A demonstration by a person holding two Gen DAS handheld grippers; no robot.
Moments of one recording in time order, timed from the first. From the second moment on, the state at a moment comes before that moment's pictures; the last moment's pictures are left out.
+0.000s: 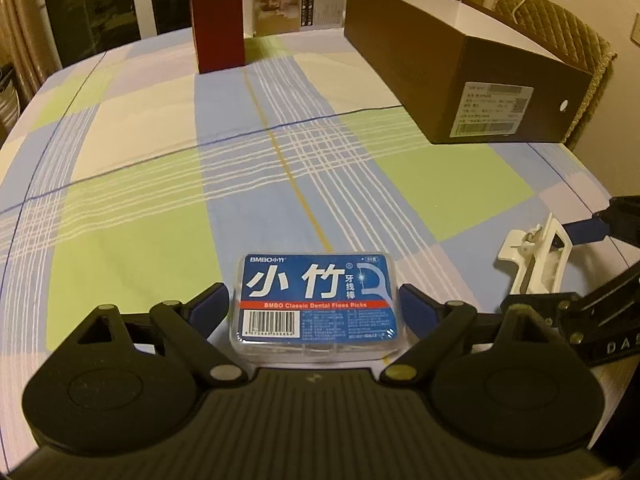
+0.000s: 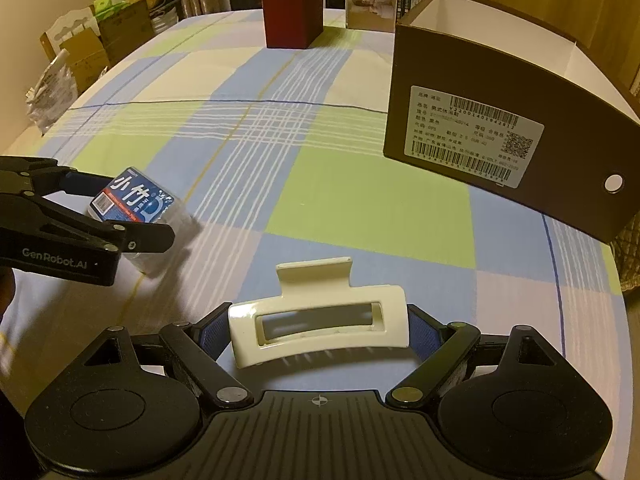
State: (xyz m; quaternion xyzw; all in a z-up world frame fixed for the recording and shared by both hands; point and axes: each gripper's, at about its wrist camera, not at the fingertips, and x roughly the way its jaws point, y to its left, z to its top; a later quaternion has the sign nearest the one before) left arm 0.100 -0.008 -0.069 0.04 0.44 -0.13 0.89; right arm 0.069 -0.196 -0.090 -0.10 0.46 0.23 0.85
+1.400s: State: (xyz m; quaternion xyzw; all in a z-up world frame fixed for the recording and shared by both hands) left arm 0.052 -0.030 -0.024 0.09 0.41 -0.15 0.90; right arm 0.045 -0.205 -0.044 -0.04 0.42 0.18 0.89
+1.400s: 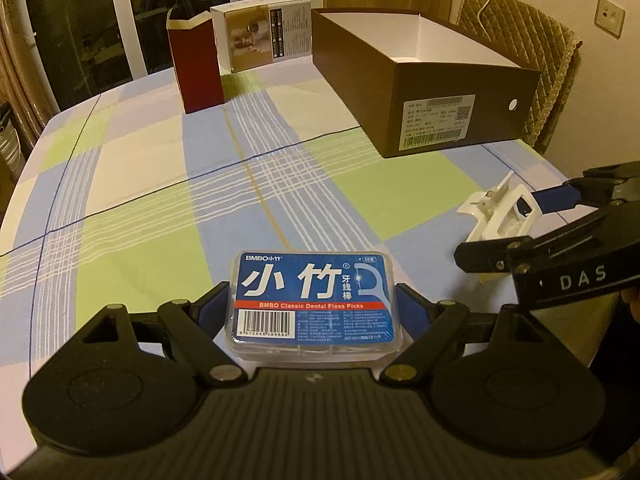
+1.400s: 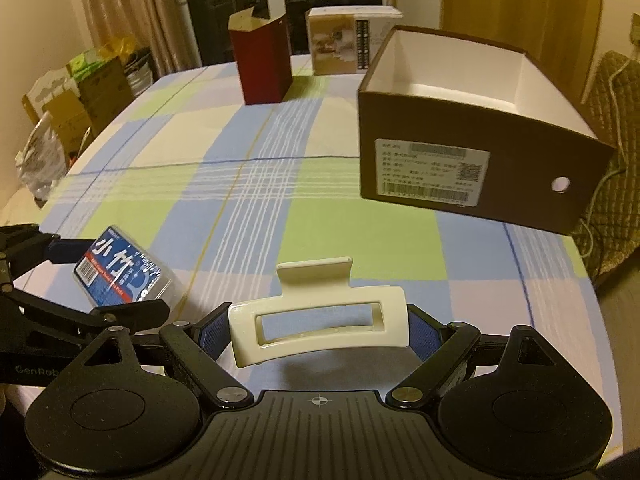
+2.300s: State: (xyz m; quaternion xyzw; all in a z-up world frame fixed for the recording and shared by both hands) left arm 0.062 -0.069 0.050 0.11 0.33 -0.17 0.92; right arm 0.035 -0.277 0.036 0.00 0.34 0.10 0.93
